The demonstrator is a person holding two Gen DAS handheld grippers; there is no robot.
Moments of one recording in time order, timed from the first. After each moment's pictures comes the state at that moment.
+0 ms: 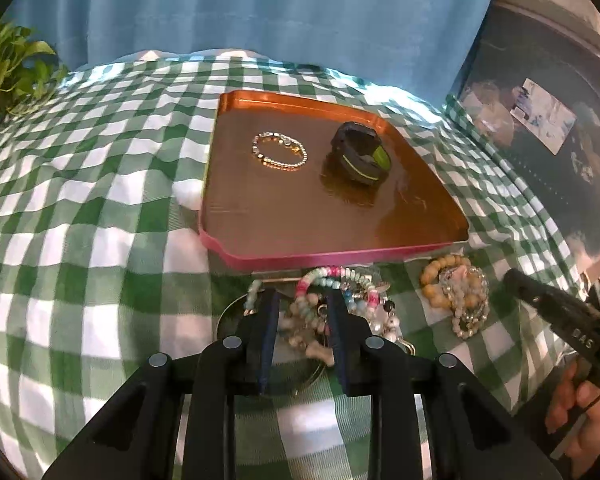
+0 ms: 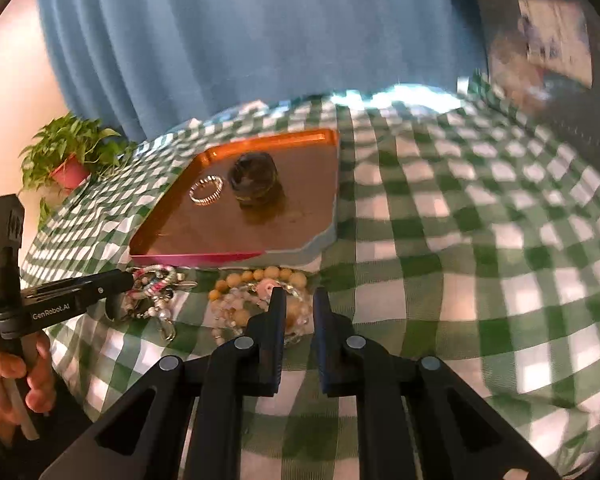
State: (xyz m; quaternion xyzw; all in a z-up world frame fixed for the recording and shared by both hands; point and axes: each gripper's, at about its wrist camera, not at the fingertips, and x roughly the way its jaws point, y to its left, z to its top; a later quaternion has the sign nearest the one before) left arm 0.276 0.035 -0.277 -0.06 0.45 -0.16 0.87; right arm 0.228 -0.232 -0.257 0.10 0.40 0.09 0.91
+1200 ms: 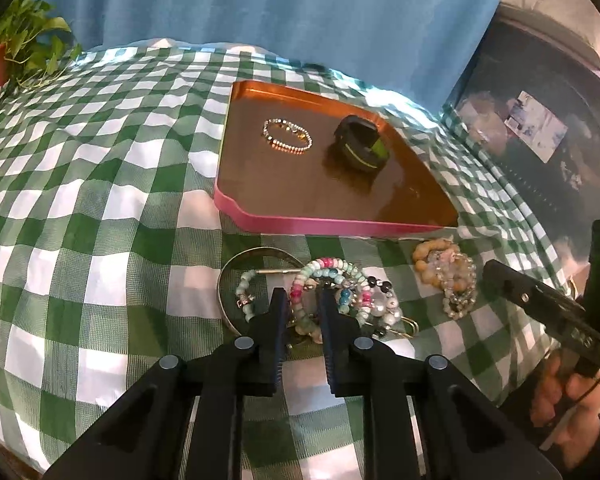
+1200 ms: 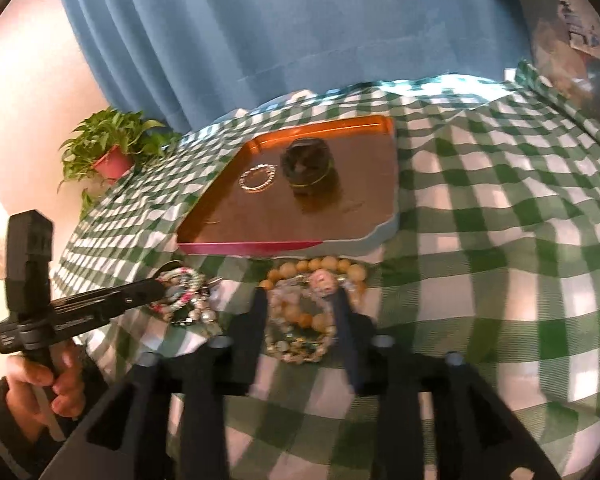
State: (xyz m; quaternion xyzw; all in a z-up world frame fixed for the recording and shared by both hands) left arm 0.248 0.052 -0.282 -0.09 0.45 -0.16 0.87; right arm 0.226 -0.213 -0.260 0.11 0.39 0.18 0.90
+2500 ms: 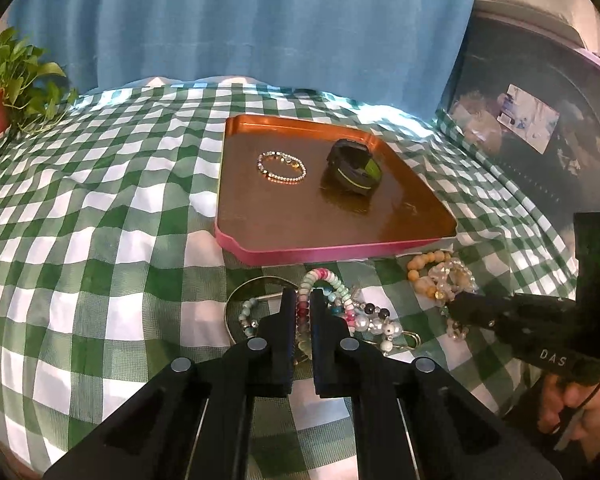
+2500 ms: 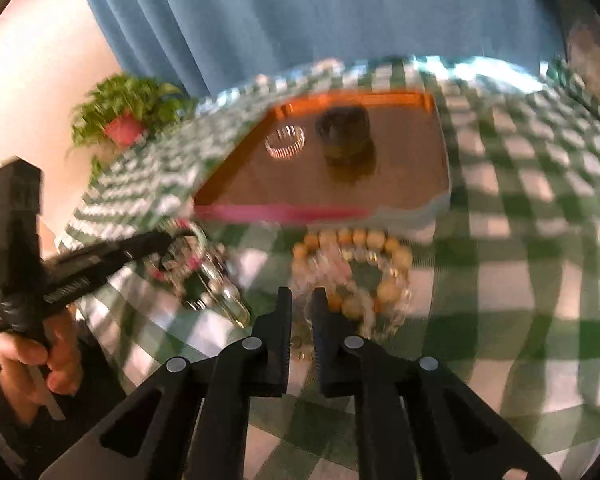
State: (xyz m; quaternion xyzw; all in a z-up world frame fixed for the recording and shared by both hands) left arm 0.242 0.043 -0.265 -0.04 0.40 -0.16 0.90; right arm 0.233 -0.184 -0.275 0.08 0.43 0.20 0.87
